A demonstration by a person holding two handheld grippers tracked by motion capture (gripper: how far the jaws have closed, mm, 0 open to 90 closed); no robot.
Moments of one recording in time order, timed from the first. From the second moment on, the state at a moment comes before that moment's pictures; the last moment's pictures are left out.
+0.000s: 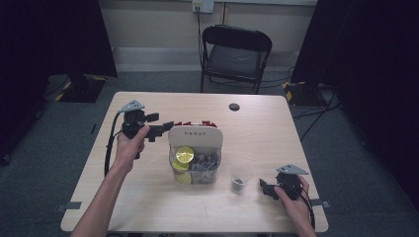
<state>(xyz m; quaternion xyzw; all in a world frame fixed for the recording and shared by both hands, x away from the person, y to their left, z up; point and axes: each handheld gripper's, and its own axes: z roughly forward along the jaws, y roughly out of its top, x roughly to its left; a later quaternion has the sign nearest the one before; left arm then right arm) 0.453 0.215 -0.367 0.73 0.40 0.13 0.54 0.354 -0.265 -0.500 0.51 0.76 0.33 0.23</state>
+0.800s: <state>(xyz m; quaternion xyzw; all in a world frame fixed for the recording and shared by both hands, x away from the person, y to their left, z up) 0.448 0.207 -0.370 0.73 0.41 0.13 0.54 0.355 -0.264 -0.500 0.51 0.76 0.33 0.23</state>
